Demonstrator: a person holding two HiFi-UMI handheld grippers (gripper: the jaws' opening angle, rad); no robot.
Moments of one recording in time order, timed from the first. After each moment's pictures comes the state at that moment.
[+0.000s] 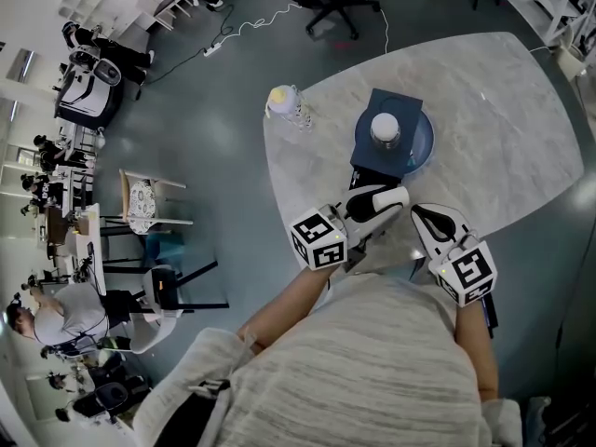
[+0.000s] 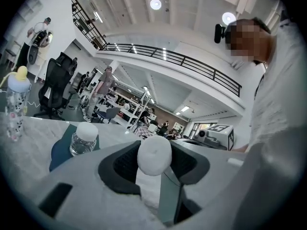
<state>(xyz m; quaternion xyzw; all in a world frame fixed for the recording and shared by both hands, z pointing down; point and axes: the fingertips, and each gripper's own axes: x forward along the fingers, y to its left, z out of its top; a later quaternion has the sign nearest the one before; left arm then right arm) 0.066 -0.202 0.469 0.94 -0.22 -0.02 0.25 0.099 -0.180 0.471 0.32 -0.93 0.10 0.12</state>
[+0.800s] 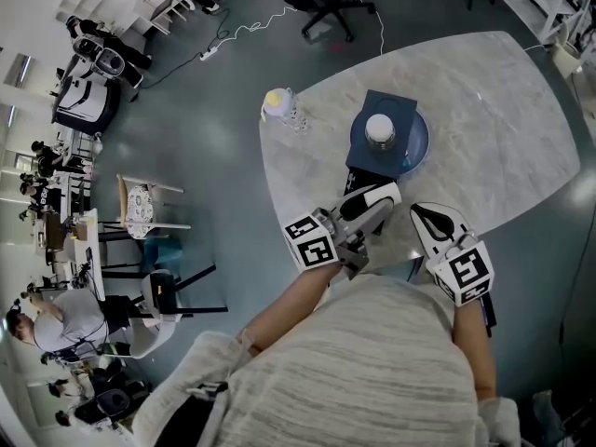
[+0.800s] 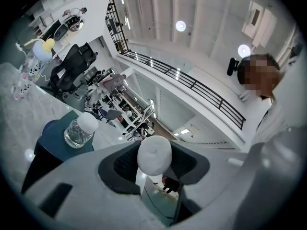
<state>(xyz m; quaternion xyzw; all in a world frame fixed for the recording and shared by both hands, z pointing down) 0.056 -0.210 0.467 0.89 -0.23 -0.14 0.36 0.109 -0.182 0.477 0.34 -0.93 0.09 0.13</state>
